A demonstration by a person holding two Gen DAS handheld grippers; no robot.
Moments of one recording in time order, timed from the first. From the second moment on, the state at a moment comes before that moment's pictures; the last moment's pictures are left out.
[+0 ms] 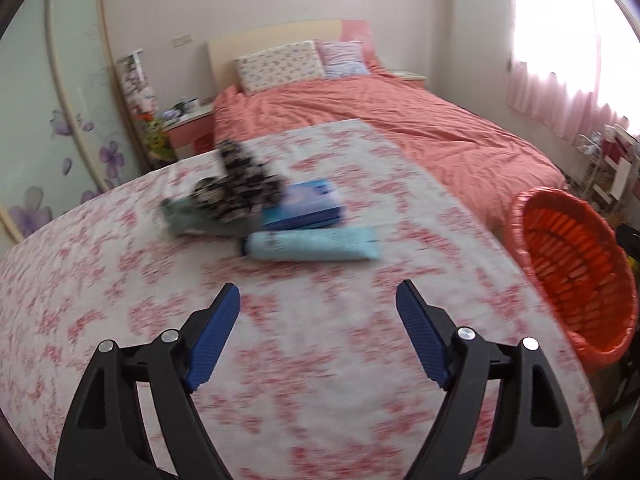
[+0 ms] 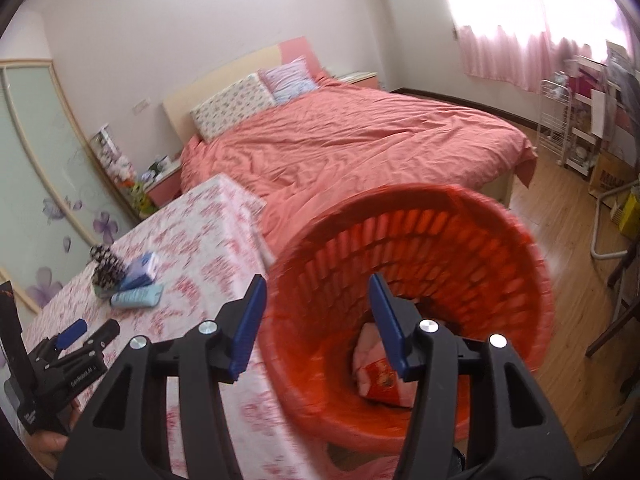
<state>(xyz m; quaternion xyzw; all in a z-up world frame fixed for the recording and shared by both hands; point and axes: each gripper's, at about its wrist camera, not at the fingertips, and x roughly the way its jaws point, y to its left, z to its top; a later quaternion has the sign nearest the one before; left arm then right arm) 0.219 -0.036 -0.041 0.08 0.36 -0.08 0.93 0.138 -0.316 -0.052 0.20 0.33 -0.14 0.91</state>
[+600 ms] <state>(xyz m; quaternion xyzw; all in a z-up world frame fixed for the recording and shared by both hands) 0.247 0.117 -0.051 0.01 0.38 0.05 0.92 0.284 -0.156 -0.092 0.14 0.42 -0.01 0.90</state>
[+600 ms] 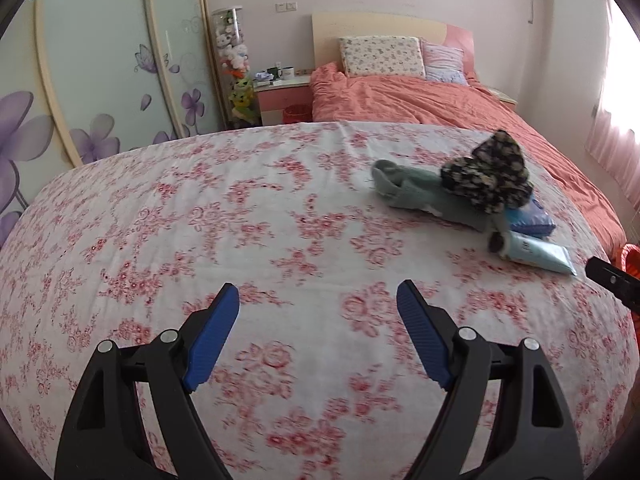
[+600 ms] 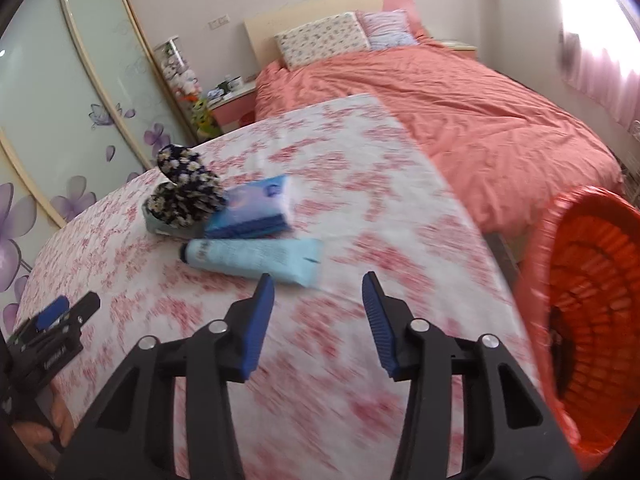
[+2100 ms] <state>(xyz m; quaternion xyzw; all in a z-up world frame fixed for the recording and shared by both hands) 0.241 0.133 -0.039 -0.02 0.37 0.04 0.93 0.298 -0.089 -0.102 0.03 0.46 0.04 0.89</state>
